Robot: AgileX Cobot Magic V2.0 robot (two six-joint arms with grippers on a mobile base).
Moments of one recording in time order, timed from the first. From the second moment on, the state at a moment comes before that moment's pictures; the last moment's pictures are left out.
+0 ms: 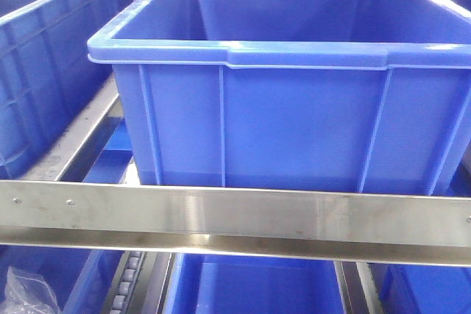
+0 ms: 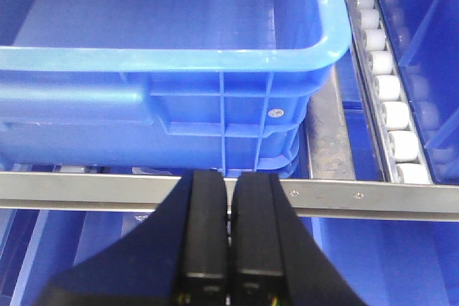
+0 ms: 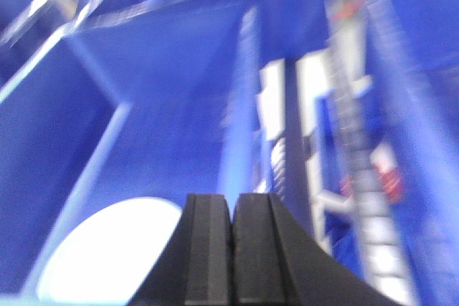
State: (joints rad) left arm -0.14 0.57 -0.38 0.16 0.34 -0.15; right arm 0.00 0.50 -0.44 0.19 0.13 0.07
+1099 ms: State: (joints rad) left arm -0.14 0.57 -0.38 0.16 0.34 -0.15; right arm -0.02 0.26 -0.24 0.19 0.14 0.07
